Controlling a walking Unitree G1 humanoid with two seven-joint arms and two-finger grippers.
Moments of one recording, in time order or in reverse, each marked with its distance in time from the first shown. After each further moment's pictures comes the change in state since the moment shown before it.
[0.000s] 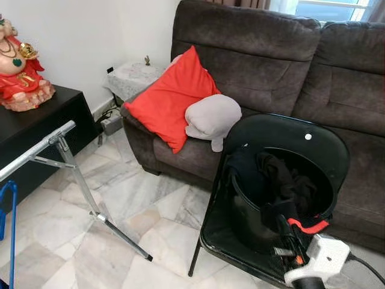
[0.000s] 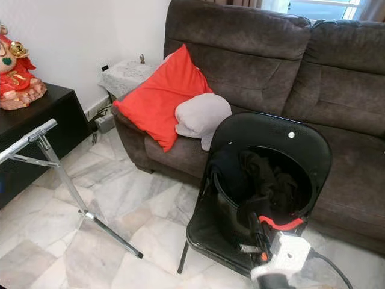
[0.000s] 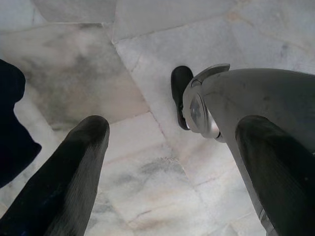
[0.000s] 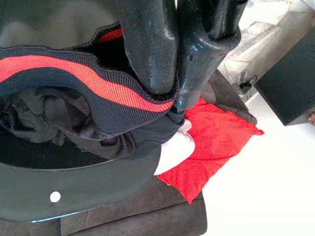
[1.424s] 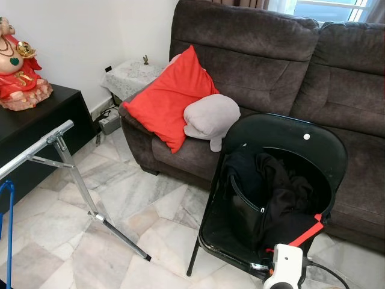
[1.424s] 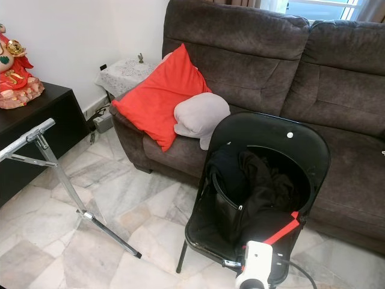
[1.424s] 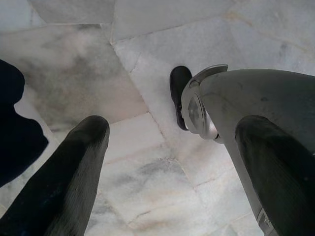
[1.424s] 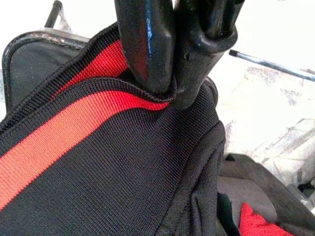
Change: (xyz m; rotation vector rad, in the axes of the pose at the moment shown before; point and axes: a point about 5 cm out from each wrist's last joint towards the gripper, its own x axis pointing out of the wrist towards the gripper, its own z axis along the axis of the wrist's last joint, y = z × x) left arm 0.000 0.000 0.001 0.000 -0.002 0.003; right arm 0.013 -0.014 -0.083 -0.108 0.470 -0.165
